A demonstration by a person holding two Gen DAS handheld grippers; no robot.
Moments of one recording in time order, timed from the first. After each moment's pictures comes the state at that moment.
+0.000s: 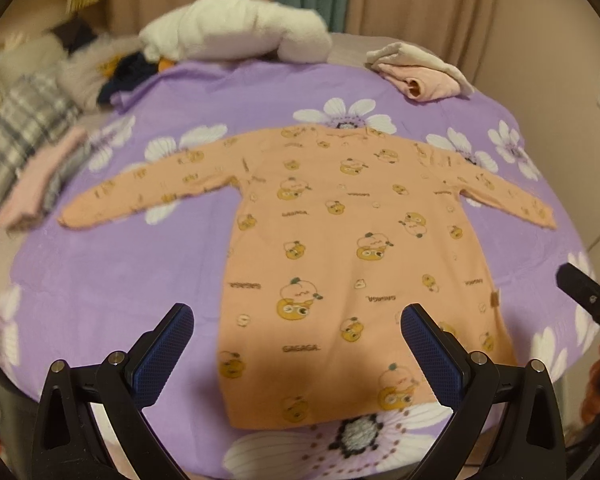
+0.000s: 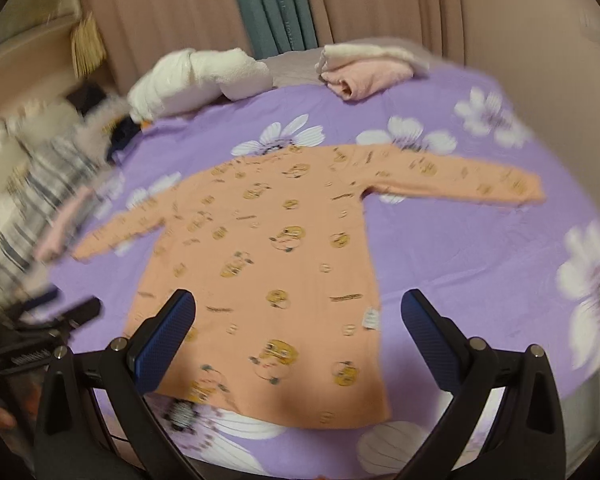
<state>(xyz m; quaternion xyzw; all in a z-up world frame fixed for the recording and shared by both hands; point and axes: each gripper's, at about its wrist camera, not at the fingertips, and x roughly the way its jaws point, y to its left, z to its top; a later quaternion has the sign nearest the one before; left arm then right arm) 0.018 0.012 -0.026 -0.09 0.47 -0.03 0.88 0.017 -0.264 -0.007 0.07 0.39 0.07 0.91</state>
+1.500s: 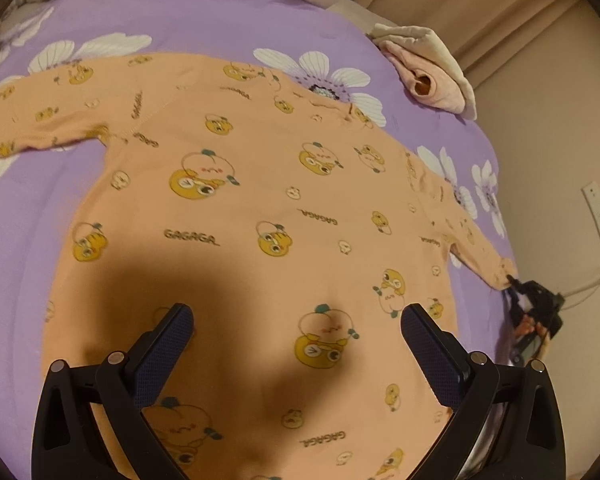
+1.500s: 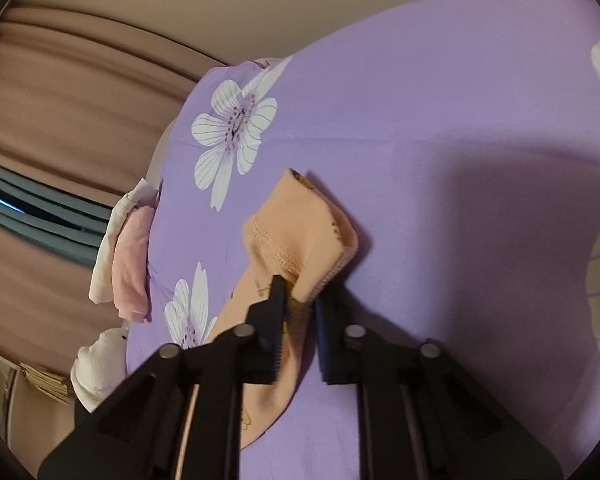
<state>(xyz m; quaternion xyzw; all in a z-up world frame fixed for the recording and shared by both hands) 0.153 0.006 -0.109 -0.23 0.52 -0.11 0.82 0.180 -0.611 -0.143 0.50 0.27 -0.15 0.81</state>
